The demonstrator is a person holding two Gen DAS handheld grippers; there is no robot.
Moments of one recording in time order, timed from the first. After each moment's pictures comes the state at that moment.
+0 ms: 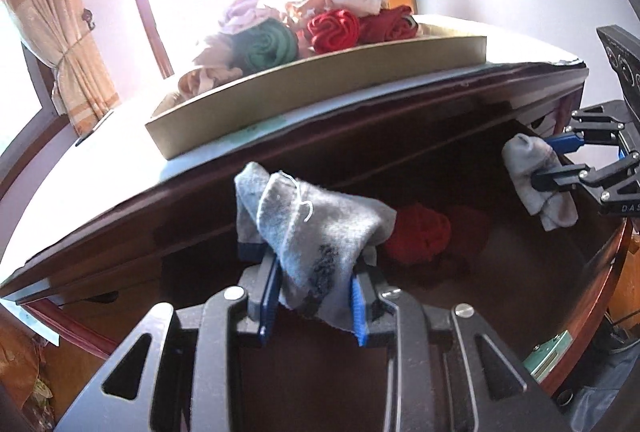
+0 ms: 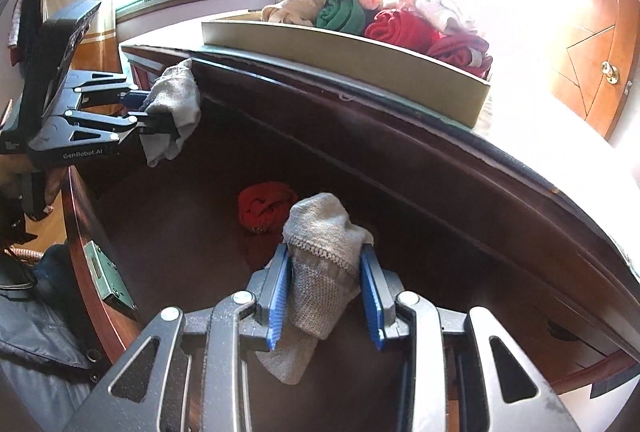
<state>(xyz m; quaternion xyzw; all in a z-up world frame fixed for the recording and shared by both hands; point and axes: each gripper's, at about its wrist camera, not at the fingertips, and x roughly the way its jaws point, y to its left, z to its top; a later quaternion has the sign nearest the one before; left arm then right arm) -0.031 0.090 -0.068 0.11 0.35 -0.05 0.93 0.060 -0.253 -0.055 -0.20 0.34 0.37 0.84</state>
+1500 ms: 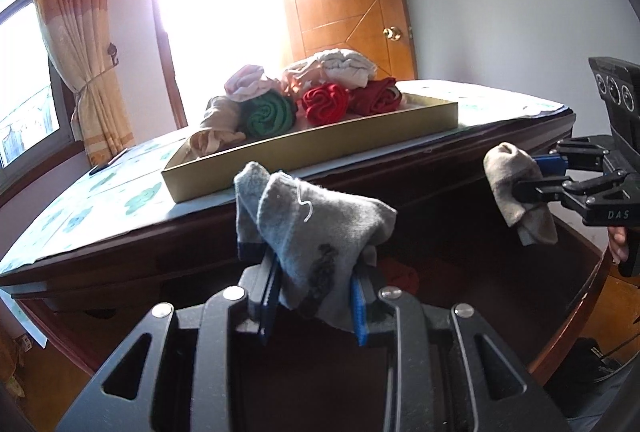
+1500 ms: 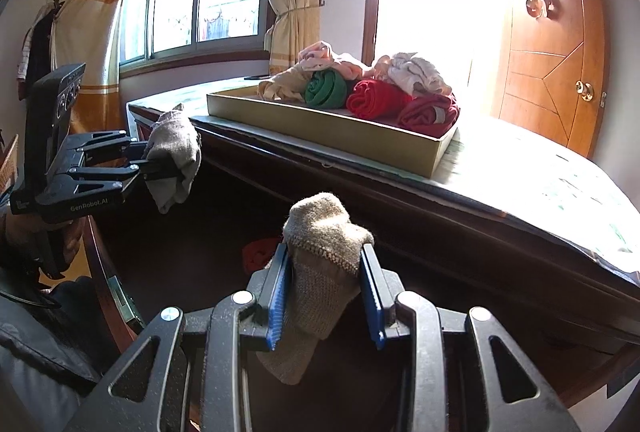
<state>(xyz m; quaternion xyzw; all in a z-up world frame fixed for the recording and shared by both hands) -0.066 0.071 -0.059 0.09 0.23 -0.05 0.97 0.041 -0.276 -0.037 -0.14 0.24 0.38 0.88</state>
